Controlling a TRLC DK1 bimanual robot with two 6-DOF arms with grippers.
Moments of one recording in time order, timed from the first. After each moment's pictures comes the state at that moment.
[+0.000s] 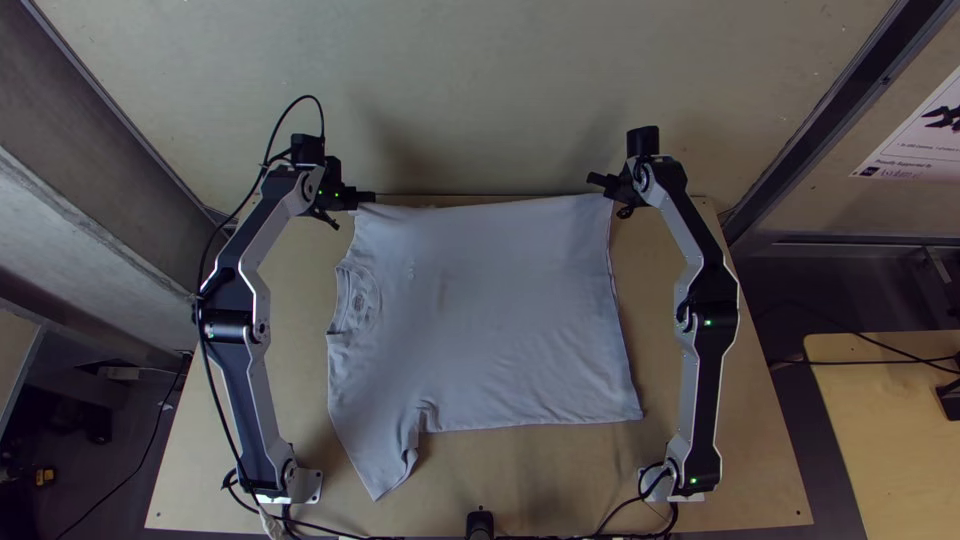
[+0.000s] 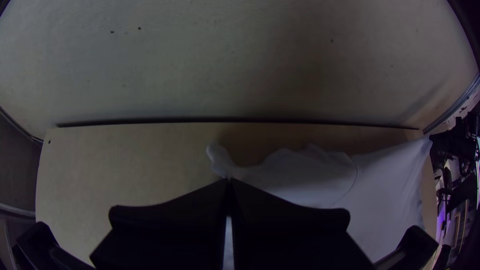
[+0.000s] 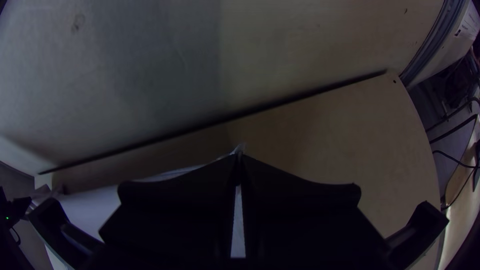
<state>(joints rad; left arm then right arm) -0.04 2.14 2.04 -0.67 0.09 -0.05 0.12 2.36 2.27 -0.78 0.07 0.38</state>
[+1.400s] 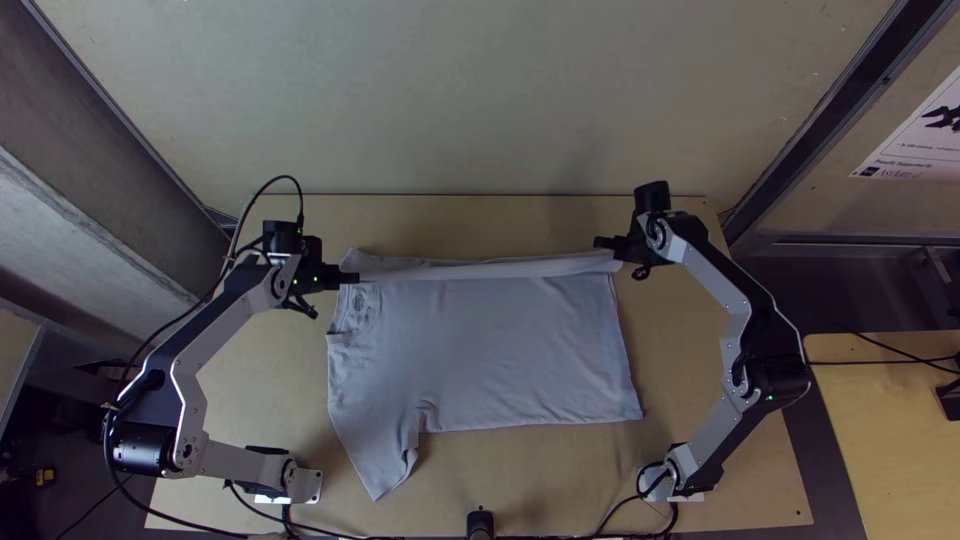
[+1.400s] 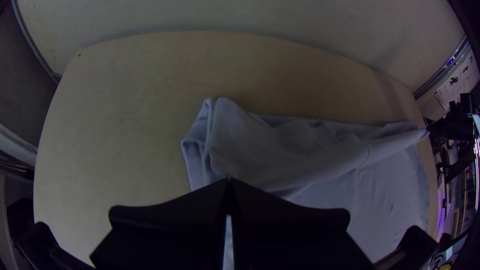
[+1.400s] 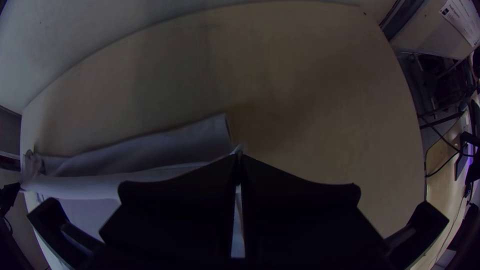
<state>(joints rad) -0.04 1.48 1.08 -0.42 0.09 -0.05 0.15 1.85 1.44 -0.65 0.07 0.29</state>
